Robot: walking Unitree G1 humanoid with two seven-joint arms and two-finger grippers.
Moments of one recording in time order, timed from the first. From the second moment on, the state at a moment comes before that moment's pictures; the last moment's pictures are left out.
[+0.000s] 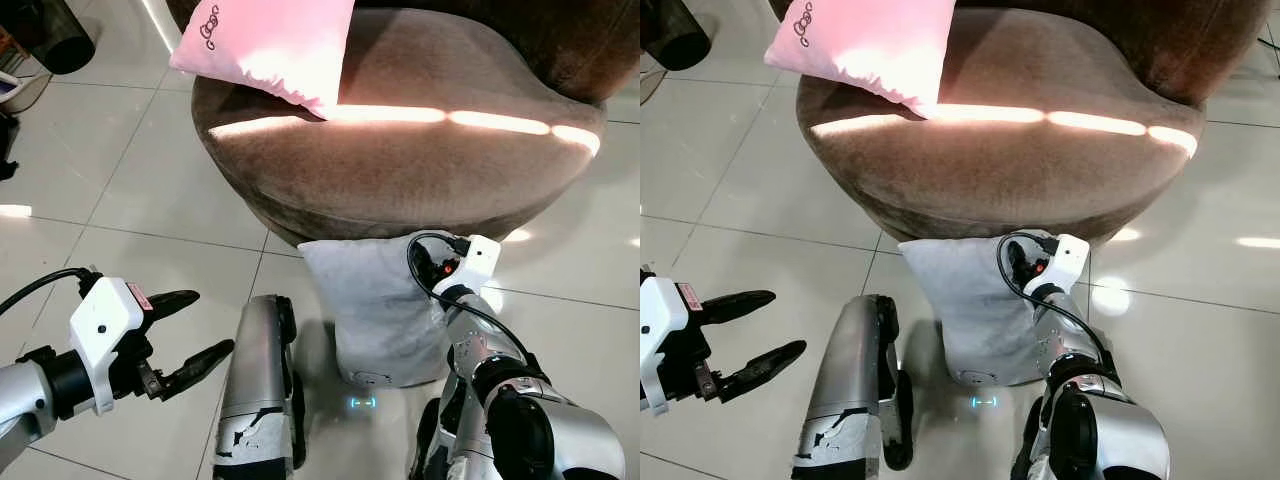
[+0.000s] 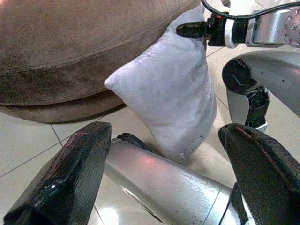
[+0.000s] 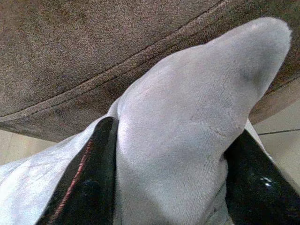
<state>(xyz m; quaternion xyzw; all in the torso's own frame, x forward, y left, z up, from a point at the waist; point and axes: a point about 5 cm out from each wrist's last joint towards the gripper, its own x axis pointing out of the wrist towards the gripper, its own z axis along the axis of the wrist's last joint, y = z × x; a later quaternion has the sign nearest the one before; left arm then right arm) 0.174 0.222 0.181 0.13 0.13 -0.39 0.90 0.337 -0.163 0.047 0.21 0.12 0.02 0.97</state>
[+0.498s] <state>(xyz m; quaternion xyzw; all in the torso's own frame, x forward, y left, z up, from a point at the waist) 0.176 0.216 0.174 0.12 0.12 -0.40 0.90 0.336 -0.161 0.047 0.22 0.12 0.04 0.97</state>
